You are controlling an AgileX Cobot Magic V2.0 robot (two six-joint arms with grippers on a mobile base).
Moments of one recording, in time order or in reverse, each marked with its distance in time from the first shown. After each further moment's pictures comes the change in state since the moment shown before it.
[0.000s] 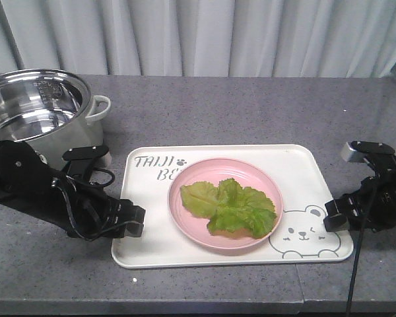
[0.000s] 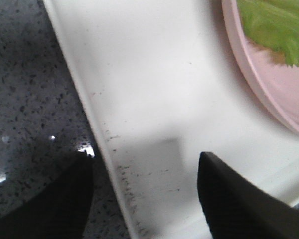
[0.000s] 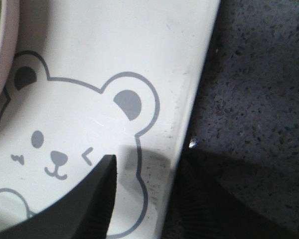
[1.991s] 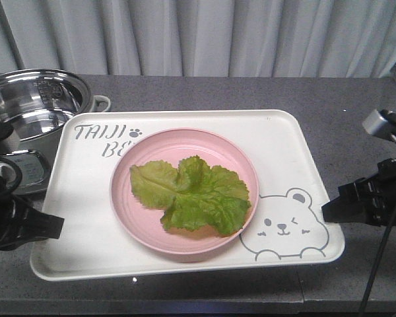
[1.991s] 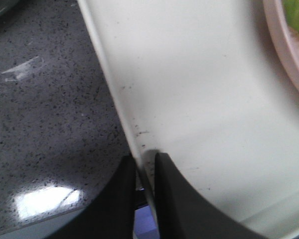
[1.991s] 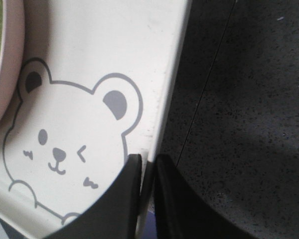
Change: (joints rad) left arm 0.012 -0.495 0.011 0.397 0.348 -0.307; right arm 0.040 -0.311 0.007 0.159 0.264 0.061
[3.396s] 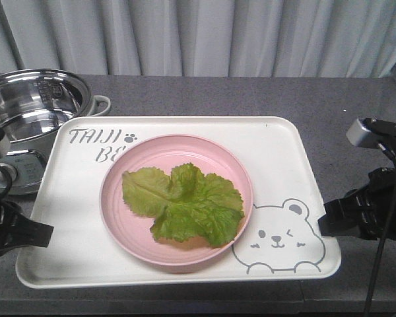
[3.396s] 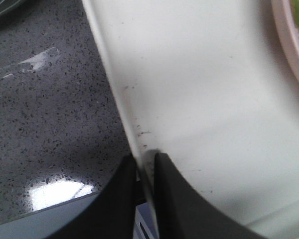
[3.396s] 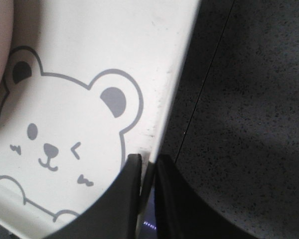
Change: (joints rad) left arm 0.000 -0.017 0.000 0.035 0.041 -0.002; right arm 0.134 -0.079 0.000 -0.157 -0.025 0.201
